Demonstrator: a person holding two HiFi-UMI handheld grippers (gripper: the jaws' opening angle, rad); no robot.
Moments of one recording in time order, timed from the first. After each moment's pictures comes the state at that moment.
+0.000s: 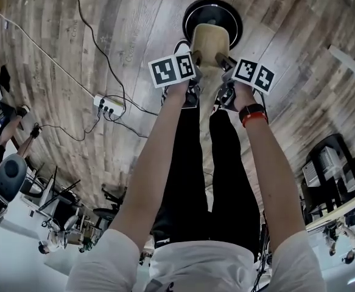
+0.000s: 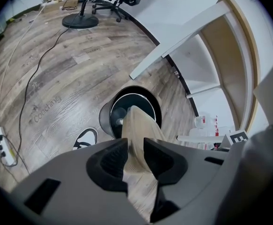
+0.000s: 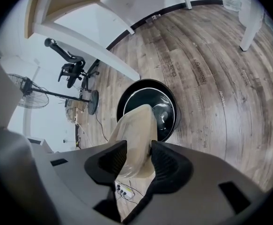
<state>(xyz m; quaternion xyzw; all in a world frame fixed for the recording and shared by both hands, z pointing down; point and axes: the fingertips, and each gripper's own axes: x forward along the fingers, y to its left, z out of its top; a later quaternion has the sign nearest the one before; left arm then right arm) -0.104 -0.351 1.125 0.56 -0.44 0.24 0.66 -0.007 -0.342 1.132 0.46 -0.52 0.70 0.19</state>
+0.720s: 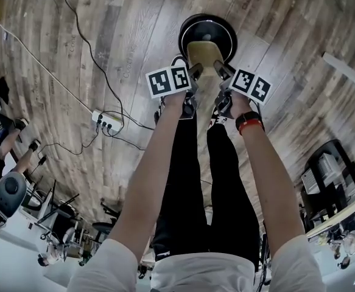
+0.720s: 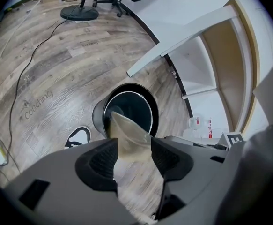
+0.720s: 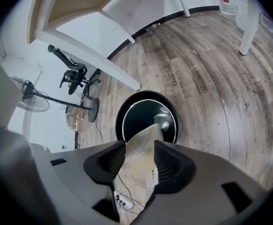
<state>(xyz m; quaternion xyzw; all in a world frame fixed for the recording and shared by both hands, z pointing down) -0.092 -0.363 1.136 0.56 -0.41 0.21 0.69 0.006 -0.372 1.139 0.49 -0.53 0.68 0.16</state>
